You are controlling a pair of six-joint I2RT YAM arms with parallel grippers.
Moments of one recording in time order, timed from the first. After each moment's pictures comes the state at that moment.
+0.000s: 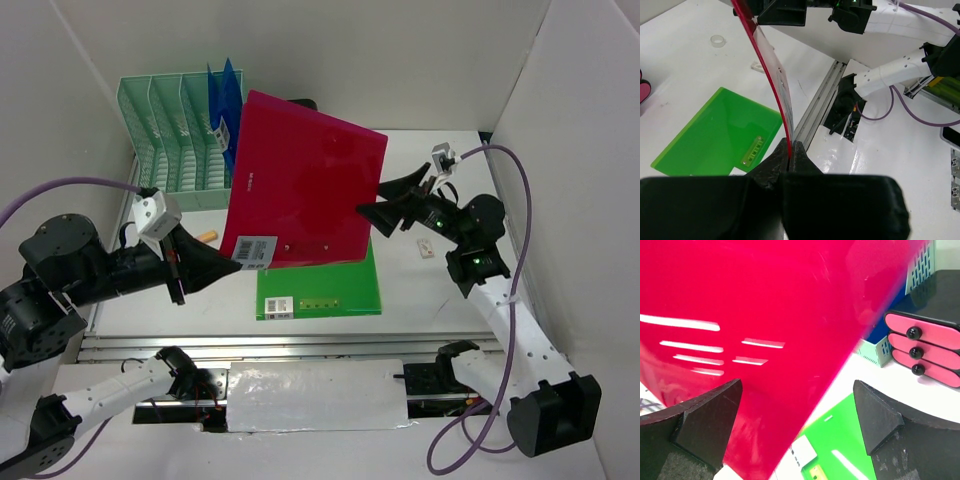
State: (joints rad) left arm -0.69 0.81 1.58 -0.94 0.43 -0.16; right arm 0.23 0.94 0.79 0.44 -0.78 0.61
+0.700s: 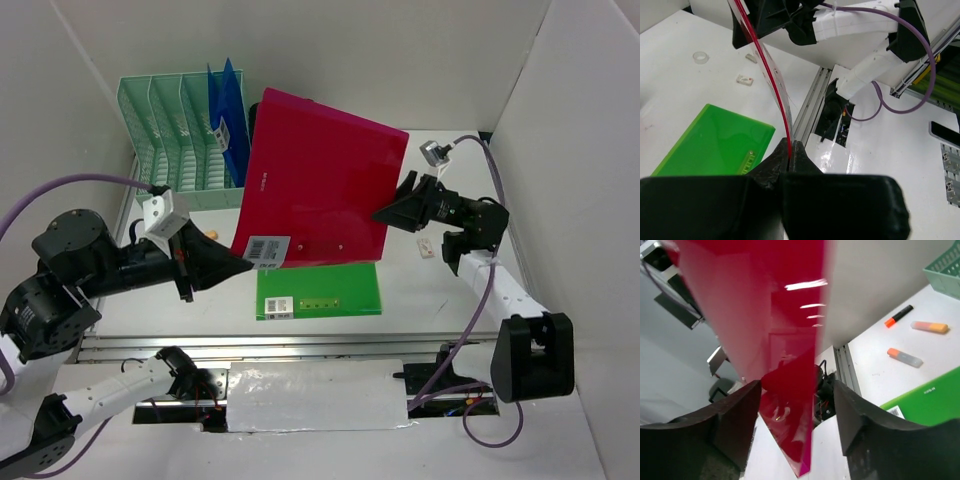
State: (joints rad) left arm -0.69 0.81 1.53 -0.83 0.53 -0.16; right arm 0.08 1.22 0.73 1.25 -1.24 1.49
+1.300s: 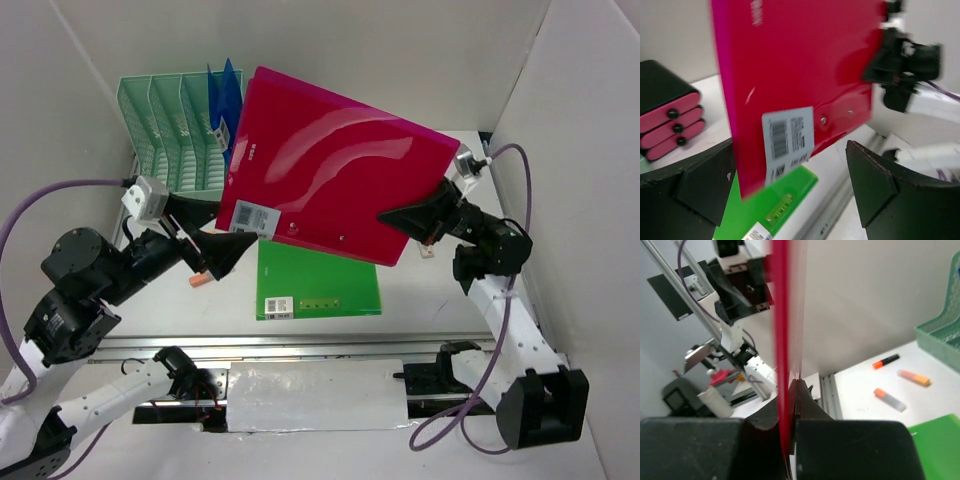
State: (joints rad) left arm -0.69 0.73 1.34 -0.53 0.20 -0.24; right arm 0.08 1.02 0.73 1.27 -1.12 1.41
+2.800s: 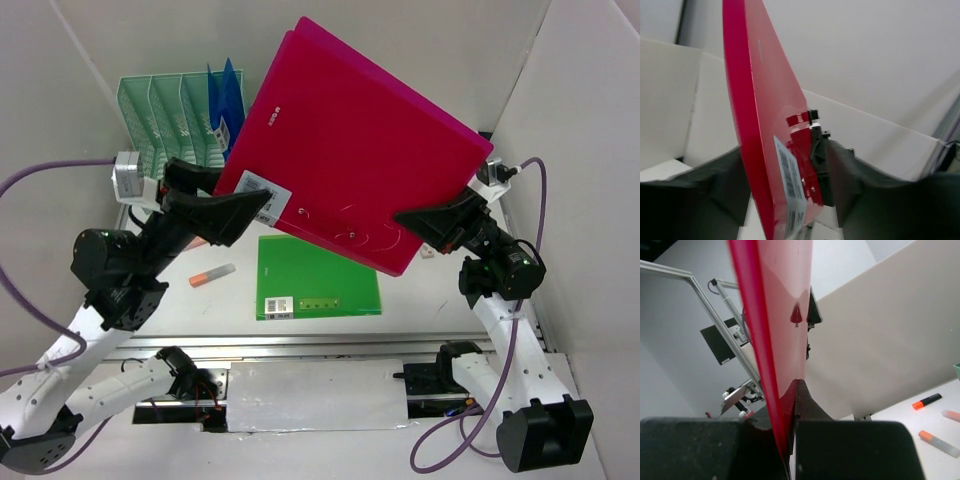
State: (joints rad) left arm -0.69 0.81 1.10 0.37 0.27 -0.61; right arm 0.09 0.84 0.70 1.26 -0.90 1.64
